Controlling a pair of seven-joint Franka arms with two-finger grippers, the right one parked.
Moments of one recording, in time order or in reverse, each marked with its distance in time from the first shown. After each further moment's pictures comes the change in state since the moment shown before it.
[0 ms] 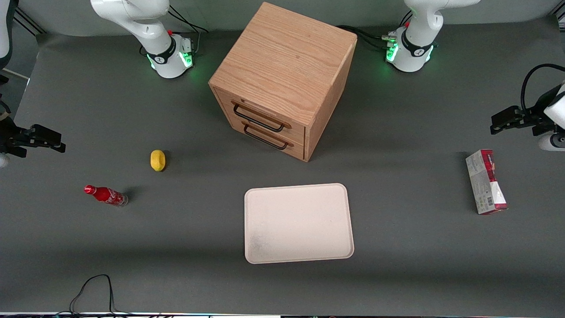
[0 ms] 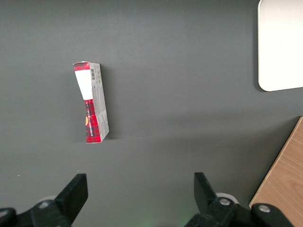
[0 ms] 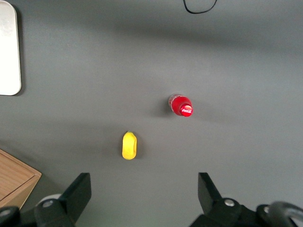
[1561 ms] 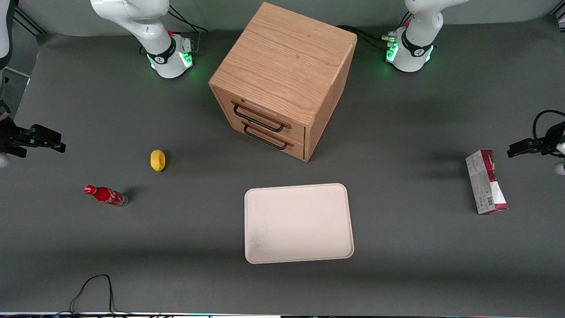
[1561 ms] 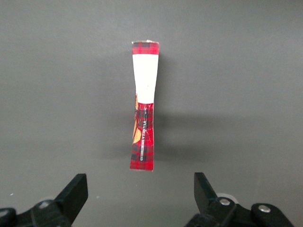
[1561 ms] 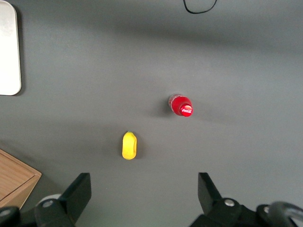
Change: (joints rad) arm 0.259 0.087 0.010 -0.373 0.006 0.470 0.138
